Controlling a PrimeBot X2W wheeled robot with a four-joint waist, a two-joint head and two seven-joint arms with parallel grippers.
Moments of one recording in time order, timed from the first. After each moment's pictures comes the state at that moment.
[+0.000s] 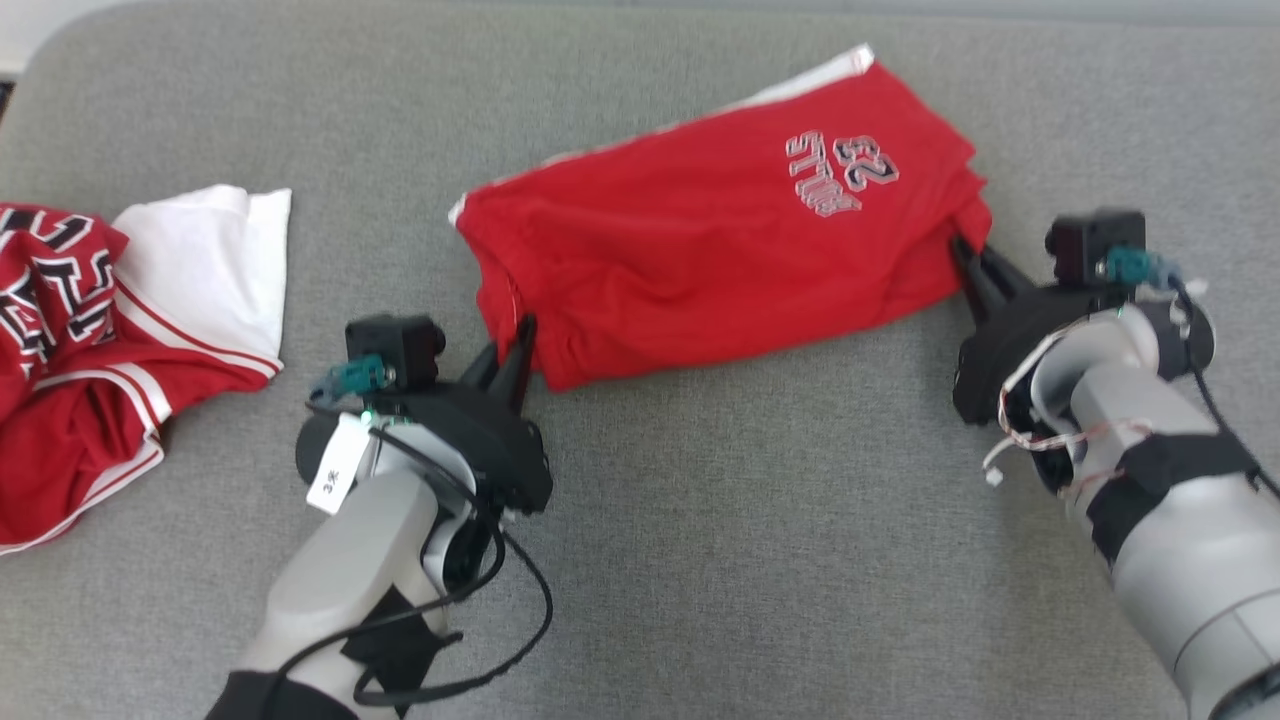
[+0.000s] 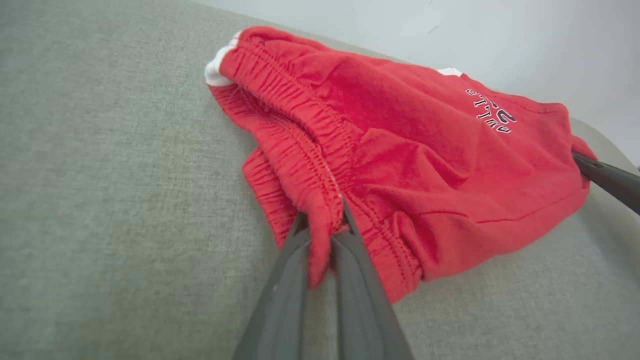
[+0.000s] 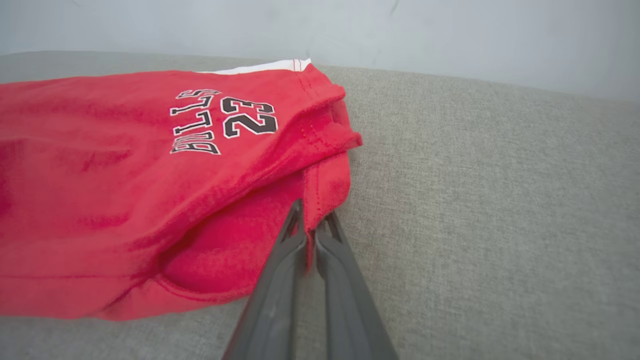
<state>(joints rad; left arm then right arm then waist) -0.80 0.03 -0.68 0.90 -0.69 -0.05 -0.18 -0.94 -0.17 0.55 1.17 0.60 0.13 -0.22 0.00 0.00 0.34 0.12</state>
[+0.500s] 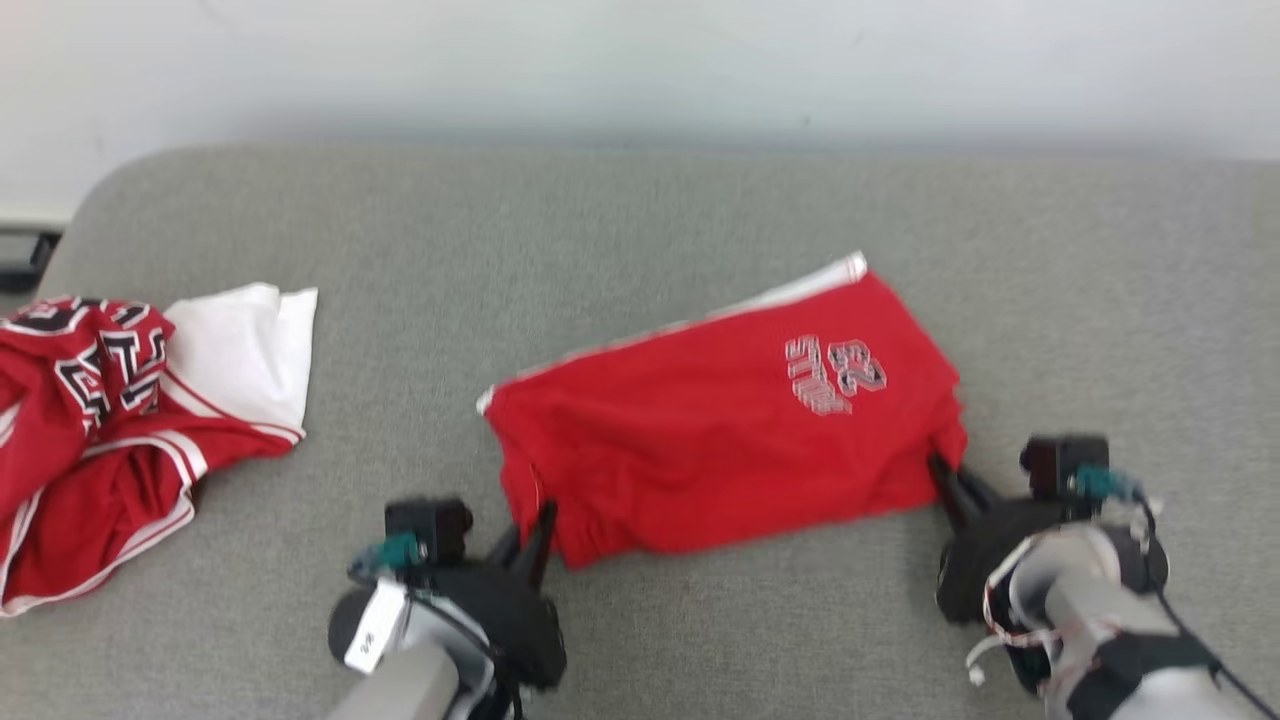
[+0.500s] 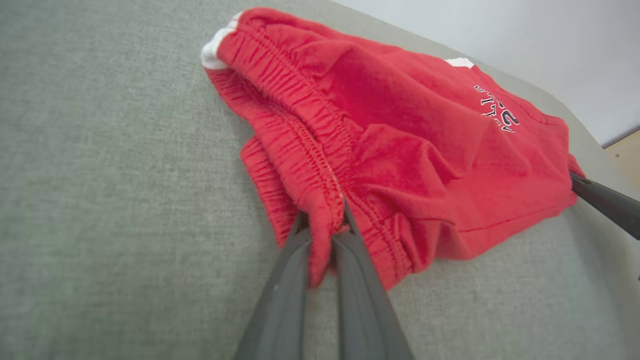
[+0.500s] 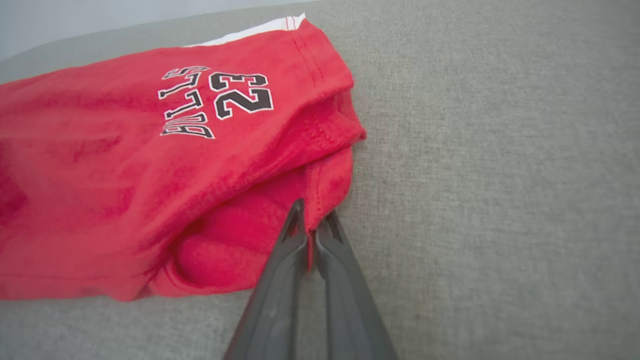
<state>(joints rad) -0.57 0.03 -0.76 0.89 -0.73 -0.06 -0.21 -0.62 -0.16 0.52 1.10 0.69 0.13 -0.25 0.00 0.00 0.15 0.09</state>
